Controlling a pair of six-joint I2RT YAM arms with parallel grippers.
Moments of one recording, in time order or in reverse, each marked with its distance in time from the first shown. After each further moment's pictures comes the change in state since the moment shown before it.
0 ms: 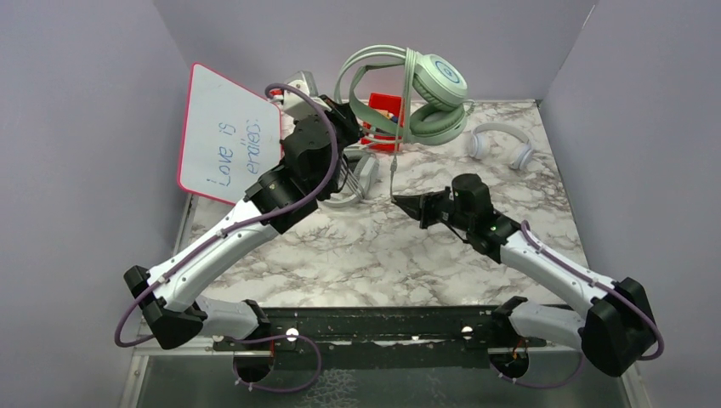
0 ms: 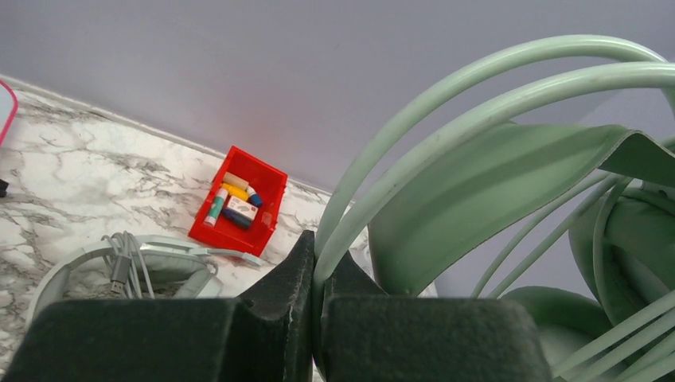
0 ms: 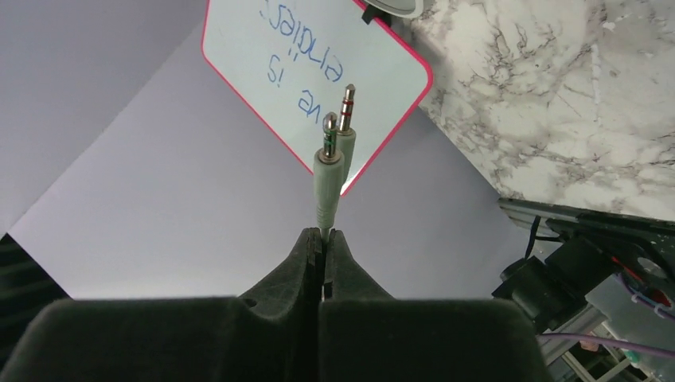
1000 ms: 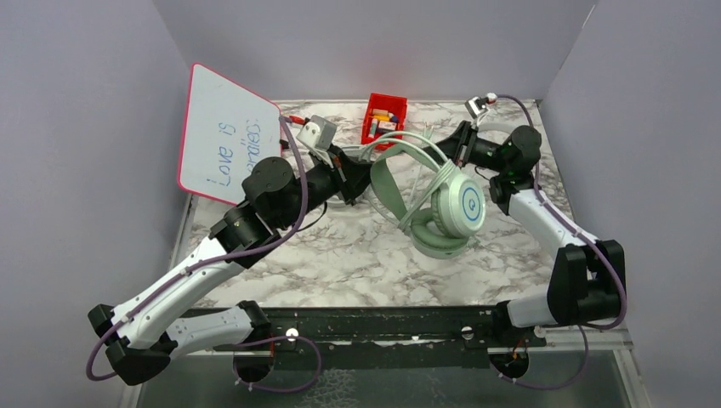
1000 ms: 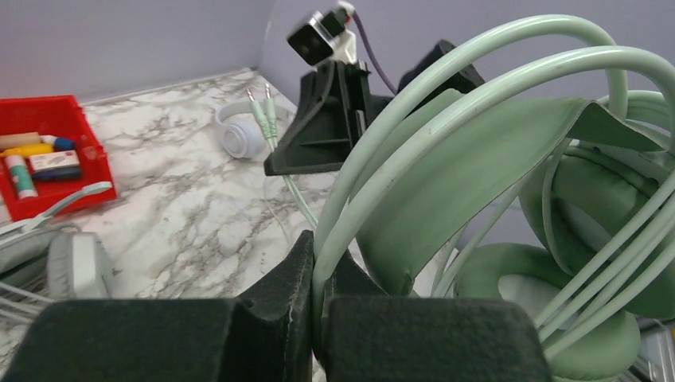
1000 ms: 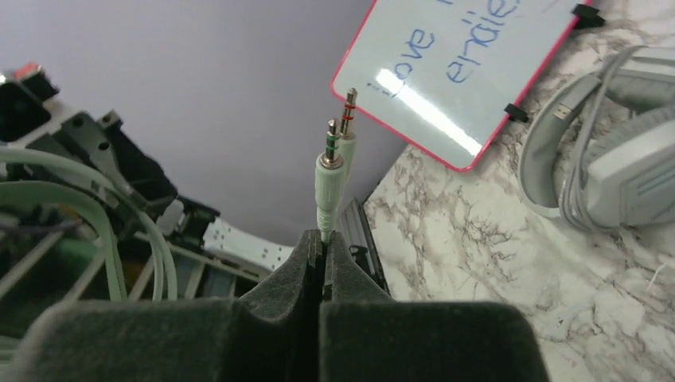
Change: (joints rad) left arm 0.016 -0.309 -0.314 0.038 0.763 0.183; right arm -0.441 0.230 0.167 0.712 -0.776 -0.840
